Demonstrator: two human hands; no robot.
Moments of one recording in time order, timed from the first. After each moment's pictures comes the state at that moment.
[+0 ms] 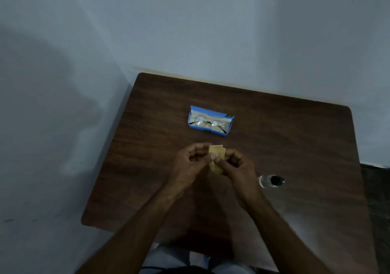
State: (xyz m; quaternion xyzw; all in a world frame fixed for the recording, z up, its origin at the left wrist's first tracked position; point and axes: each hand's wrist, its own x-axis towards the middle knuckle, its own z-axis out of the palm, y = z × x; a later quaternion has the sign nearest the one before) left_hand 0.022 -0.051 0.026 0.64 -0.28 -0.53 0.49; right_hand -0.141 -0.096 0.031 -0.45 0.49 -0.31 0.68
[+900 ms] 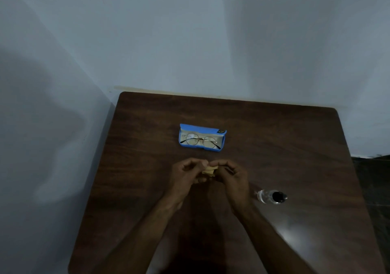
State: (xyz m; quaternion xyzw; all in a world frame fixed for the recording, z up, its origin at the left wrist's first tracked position) left_hand 0.042 -0.095 -0.002 0.60 -0.18 -0.62 0.47; right_hand -0.114 -0.125 -0.003 -0.44 0.55 -0.36 0.61
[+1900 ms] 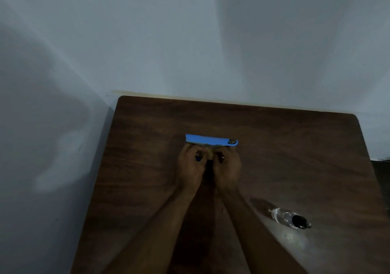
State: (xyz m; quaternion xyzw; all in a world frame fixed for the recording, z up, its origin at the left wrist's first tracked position) left_hand 0.063 -0.179 -0.075 0.77 -0.43 -0.32 0.34; right_hand -0.046 -0.207 -0.064 -0.61 0.68 -0.23 0.33
